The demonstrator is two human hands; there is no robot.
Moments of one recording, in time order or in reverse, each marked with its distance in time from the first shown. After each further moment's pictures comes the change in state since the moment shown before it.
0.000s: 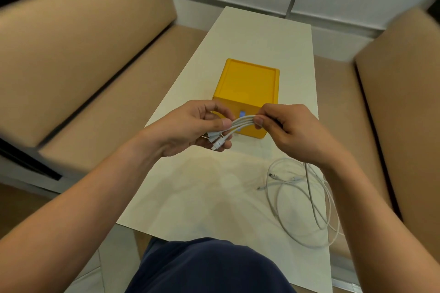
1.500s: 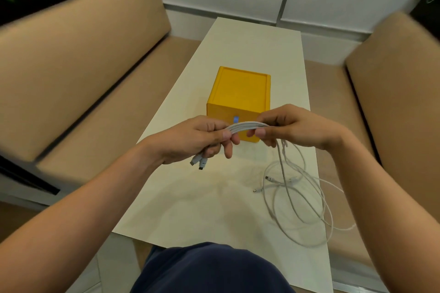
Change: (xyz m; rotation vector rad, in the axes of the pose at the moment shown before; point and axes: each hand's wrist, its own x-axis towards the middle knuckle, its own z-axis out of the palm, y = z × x) left_hand 0.009 -0.007 0.008 0.245 -0.234 0.069; right_hand 0.010 0.029 -0.028 0.353 -0.395 0.037
